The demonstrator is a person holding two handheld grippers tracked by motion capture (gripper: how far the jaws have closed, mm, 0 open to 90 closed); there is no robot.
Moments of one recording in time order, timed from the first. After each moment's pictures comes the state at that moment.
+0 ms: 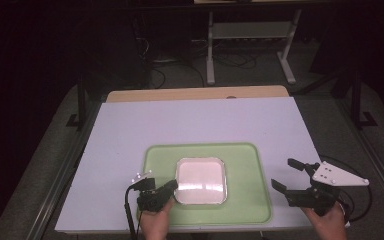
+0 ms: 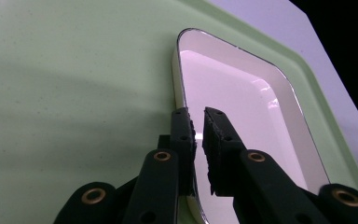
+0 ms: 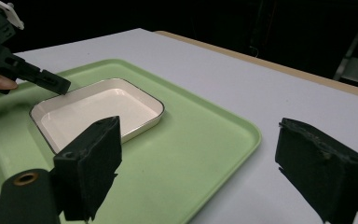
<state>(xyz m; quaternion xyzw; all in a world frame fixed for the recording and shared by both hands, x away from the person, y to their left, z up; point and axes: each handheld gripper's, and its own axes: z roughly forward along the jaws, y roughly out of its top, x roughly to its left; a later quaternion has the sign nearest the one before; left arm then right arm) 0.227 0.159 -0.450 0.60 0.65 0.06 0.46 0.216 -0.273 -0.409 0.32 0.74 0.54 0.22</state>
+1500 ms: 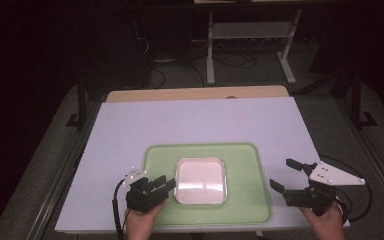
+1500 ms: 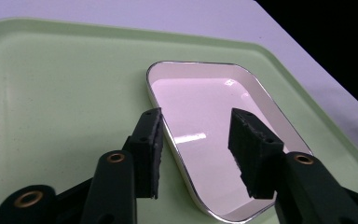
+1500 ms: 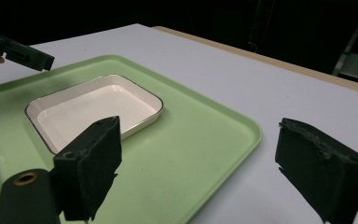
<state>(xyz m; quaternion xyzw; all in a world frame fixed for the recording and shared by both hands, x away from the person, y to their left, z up) 0.221 0.181 -0.428 0.69 0.53 0.10 0.49 0.218 -0.269 -0.411 0.33 0.75 0.53 0.22</state>
